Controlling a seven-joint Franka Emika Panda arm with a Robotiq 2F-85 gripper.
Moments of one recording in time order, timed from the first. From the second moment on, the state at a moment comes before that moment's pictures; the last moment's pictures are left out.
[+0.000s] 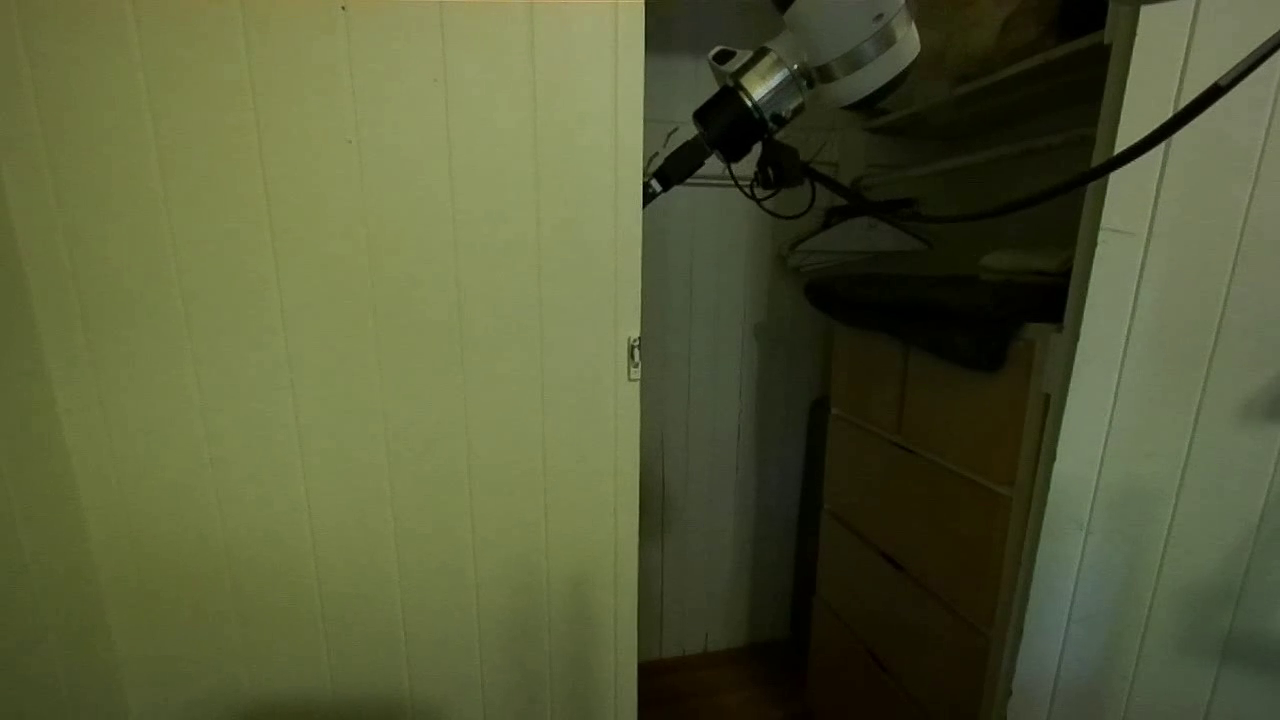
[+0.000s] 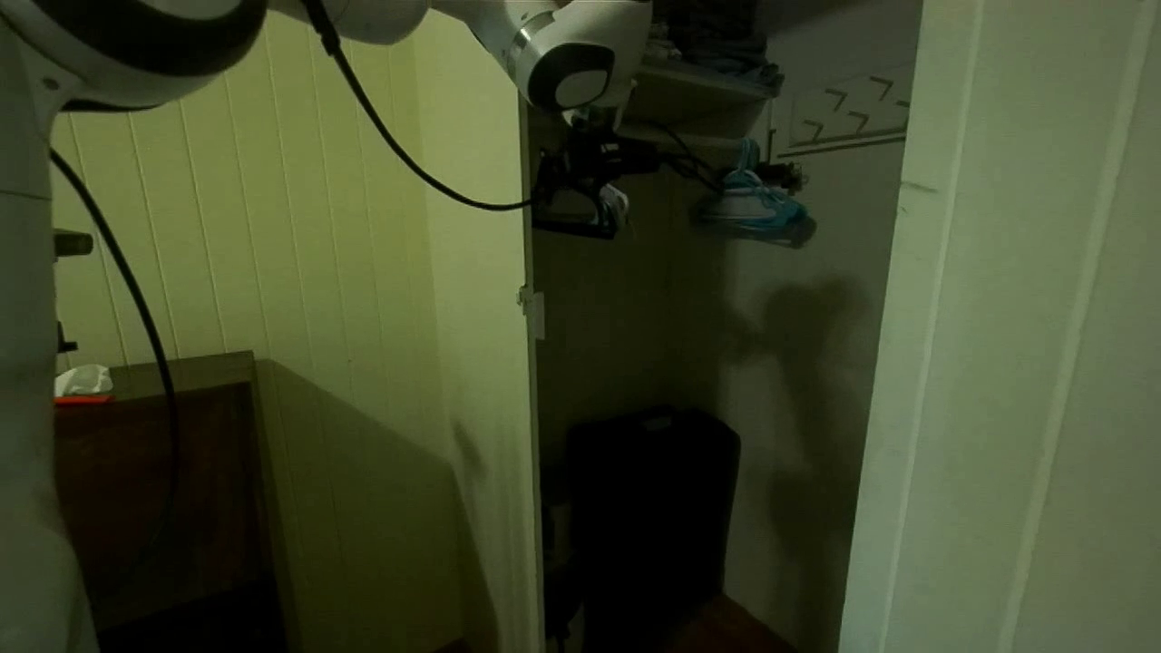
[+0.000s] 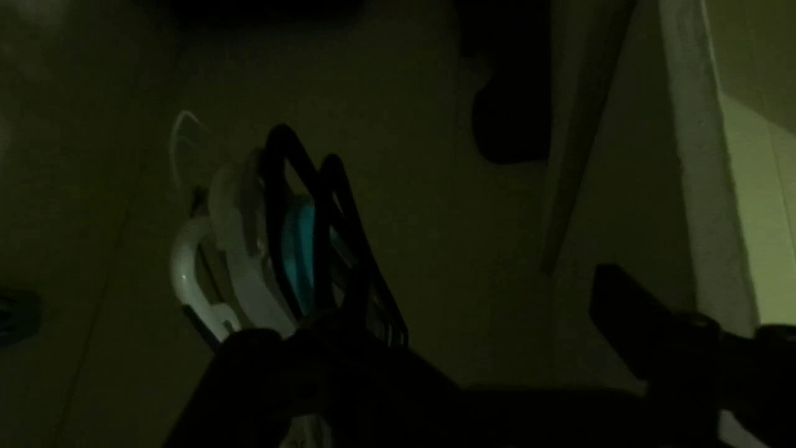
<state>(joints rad) 0.16 0.14 0.03 -1.48 0.77 2.12 -1.27</state>
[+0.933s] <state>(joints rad) 0.12 0.21 0.08 -1.39 0.77 2.12 -1.37</state>
